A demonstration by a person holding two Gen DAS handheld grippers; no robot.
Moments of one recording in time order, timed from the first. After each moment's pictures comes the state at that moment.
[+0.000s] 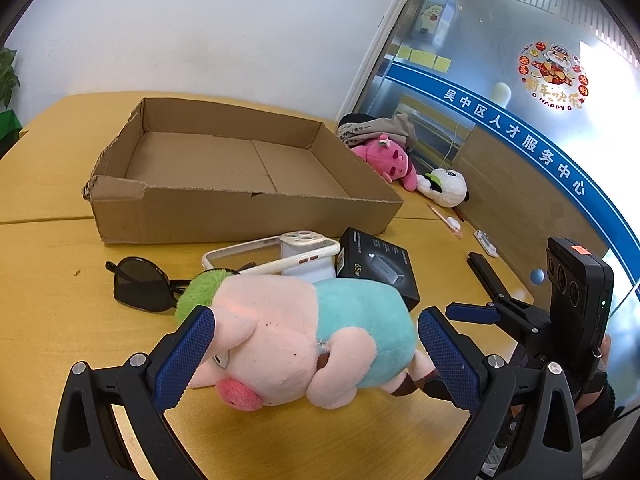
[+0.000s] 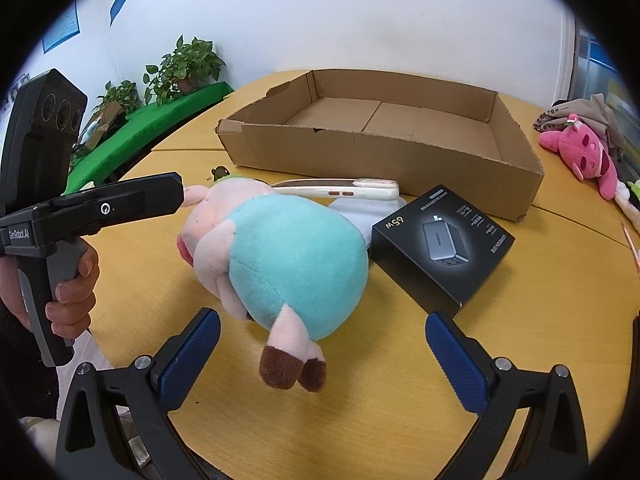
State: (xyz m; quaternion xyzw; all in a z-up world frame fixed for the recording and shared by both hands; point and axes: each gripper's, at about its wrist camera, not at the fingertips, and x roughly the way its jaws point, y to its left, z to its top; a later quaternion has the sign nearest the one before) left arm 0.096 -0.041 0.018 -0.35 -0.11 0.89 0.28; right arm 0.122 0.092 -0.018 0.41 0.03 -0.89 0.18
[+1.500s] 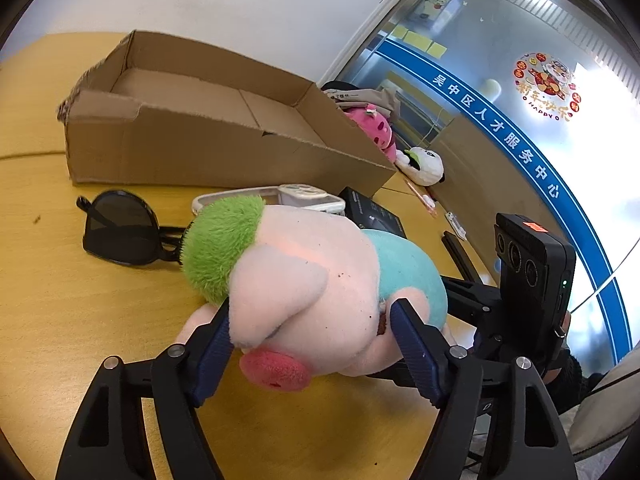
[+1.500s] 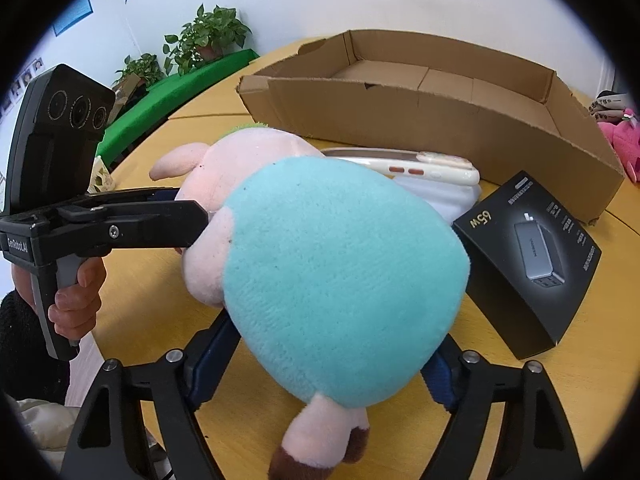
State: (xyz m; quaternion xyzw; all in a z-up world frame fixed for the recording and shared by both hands) left arm 0.073 -0.066 -0.024 -0.40 -0.16 0.83 0.35; right arm 0.078 0.052 -0.052 0.46 0.03 -0.86 0.24
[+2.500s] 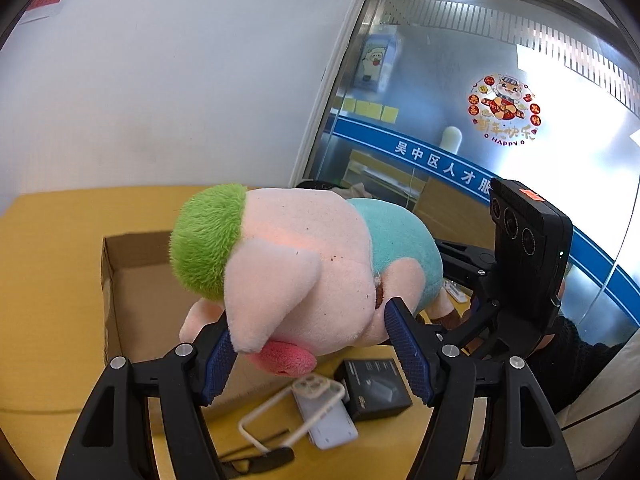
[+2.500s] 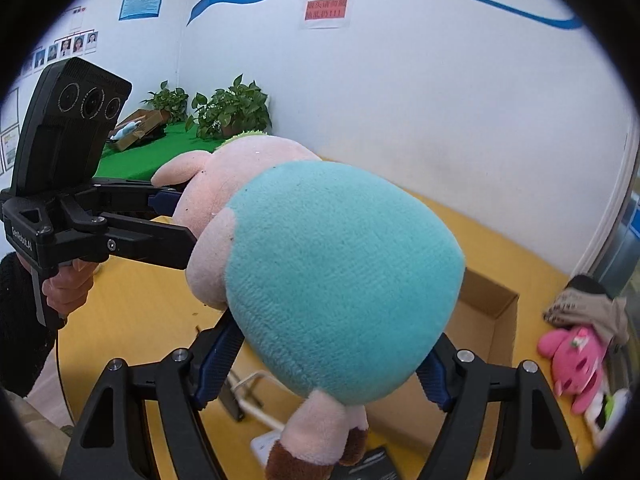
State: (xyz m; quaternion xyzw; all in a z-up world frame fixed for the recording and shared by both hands) left arm -0.032 -0.087 0.149 -0.25 -0.08 0.89 0.37; right arm -0.025 0.045 0.124 0.26 0.16 -0.92 0.26
